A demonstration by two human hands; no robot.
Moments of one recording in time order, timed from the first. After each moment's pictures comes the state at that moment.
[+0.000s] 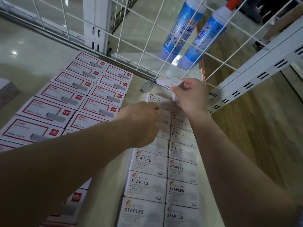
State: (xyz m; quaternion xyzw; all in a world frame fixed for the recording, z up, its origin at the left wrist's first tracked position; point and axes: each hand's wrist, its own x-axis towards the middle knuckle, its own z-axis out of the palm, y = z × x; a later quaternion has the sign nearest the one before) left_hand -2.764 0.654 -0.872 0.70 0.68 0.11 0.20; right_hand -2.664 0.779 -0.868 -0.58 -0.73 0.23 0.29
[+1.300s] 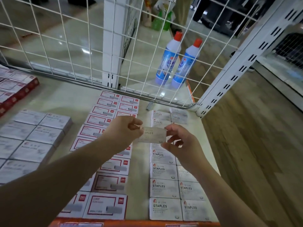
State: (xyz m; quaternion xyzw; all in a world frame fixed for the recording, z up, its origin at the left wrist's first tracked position) left_hand -2.811 0.573 -0.836 0.46 0.70 0.38 0.39; right_hand -2.628 0.624 -0.844 -0.45 -0.77 0.38 0.25
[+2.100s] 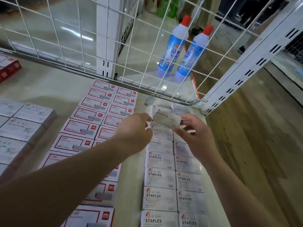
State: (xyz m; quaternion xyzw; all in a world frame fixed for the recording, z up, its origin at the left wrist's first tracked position) left_hand -2.782 0.610 -0.858 0.53 0.72 0.31 0.32; right_hand -2.610 0.682 -0.858 -0.48 -0.78 0.31 0.25
